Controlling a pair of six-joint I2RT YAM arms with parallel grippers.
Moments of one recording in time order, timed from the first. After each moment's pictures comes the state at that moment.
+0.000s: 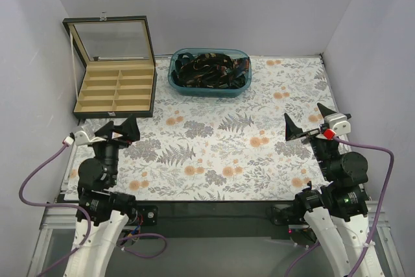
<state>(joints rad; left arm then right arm) -0.22 0.14 0.46 -0.11 -0.27 -0.47 0.28 0.25 0.59 -0.07 -0.05 -0.13</state>
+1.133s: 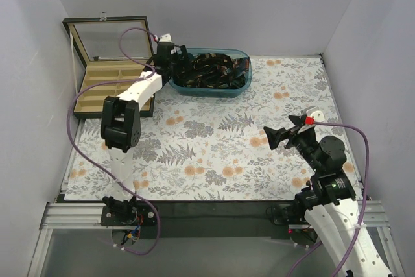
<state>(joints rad) -0.29 2.08 1.71 -0.15 -0.09 -0.47 0.28 0.37 0.47 -0.13 -0.23 0.06</state>
